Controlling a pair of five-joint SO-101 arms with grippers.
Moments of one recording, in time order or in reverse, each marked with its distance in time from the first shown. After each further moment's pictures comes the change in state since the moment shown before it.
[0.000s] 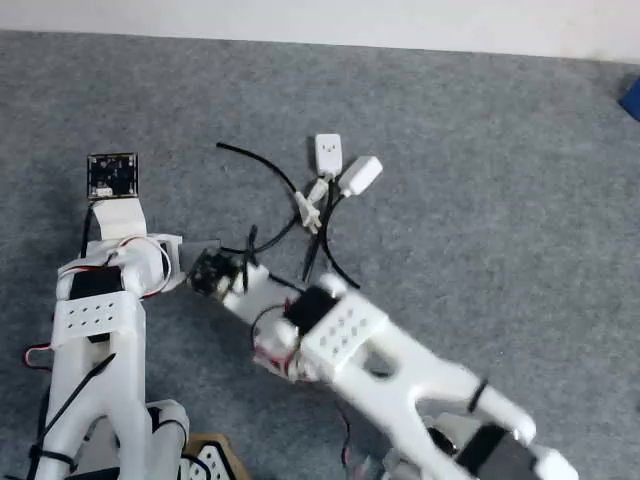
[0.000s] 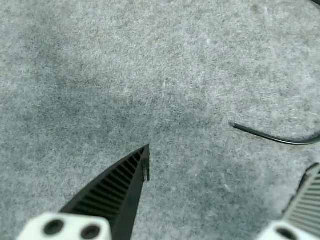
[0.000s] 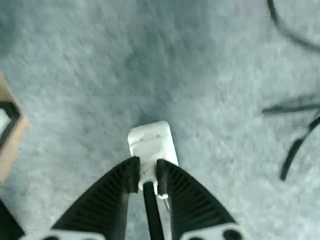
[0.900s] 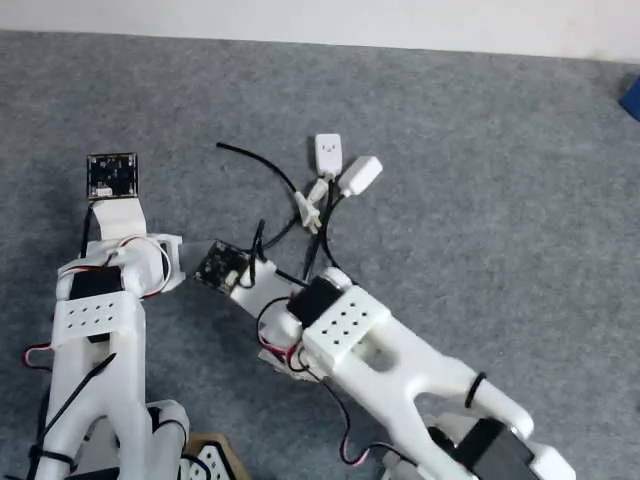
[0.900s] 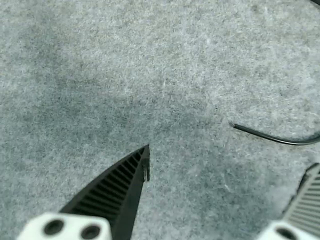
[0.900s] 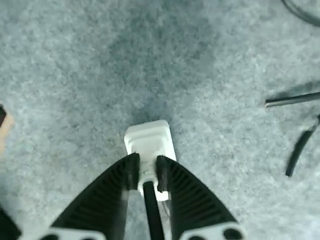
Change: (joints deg) left arm 0.0 0.0 0.0 -0.1 0.0; right arm 1.2 1.1 1.0 0.1 0.0
